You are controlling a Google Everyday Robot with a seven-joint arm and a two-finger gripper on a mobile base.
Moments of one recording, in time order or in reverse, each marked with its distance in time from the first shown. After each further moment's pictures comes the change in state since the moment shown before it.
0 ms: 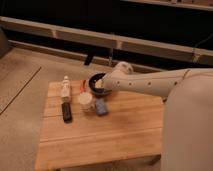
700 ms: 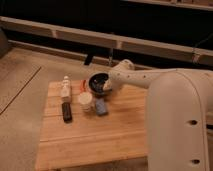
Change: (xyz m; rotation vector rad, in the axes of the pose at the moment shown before) arm 0.001 -0.037 0.043 0.052 0.124 0.208
